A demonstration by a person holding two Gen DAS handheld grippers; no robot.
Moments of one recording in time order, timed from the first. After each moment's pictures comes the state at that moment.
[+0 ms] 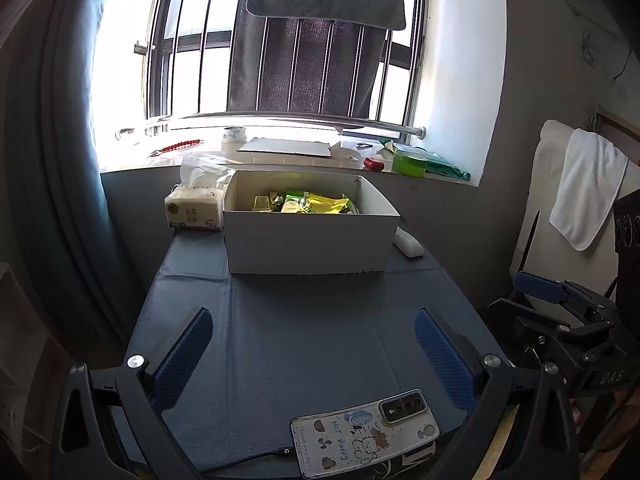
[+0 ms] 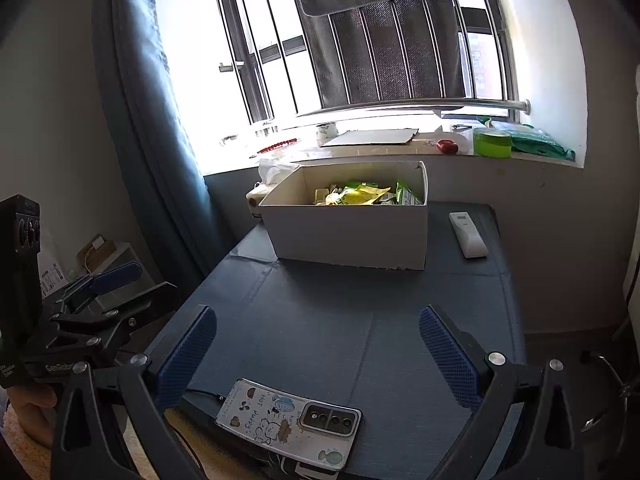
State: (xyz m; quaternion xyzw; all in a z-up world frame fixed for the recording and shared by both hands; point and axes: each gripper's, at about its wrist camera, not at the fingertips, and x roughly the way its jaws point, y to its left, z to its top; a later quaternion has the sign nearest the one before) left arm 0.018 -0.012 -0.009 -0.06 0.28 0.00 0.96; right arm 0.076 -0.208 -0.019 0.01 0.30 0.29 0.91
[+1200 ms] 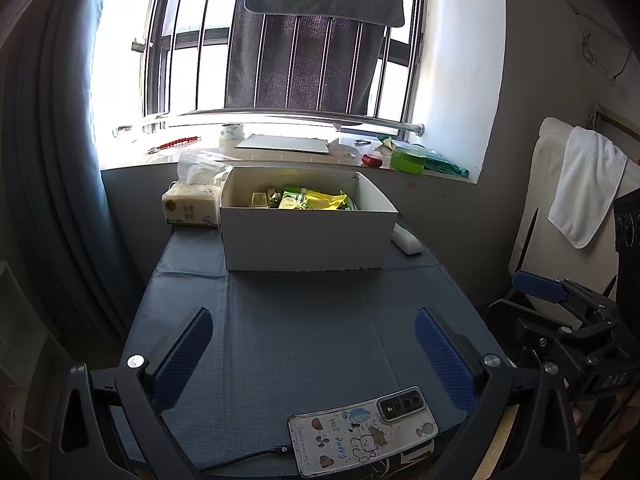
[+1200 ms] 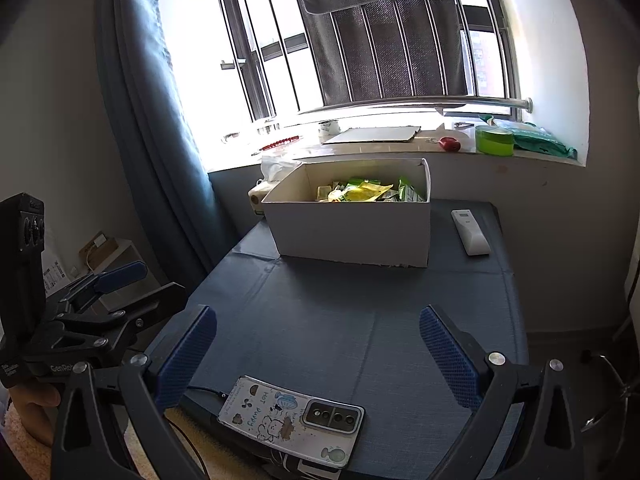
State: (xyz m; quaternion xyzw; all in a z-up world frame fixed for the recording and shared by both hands) left arm 0.019 -0.013 -0.012 -0.06 0.29 0.00 0.96; right arm 0.074 -0.208 -0.019 0.01 0.30 0.30 0.91
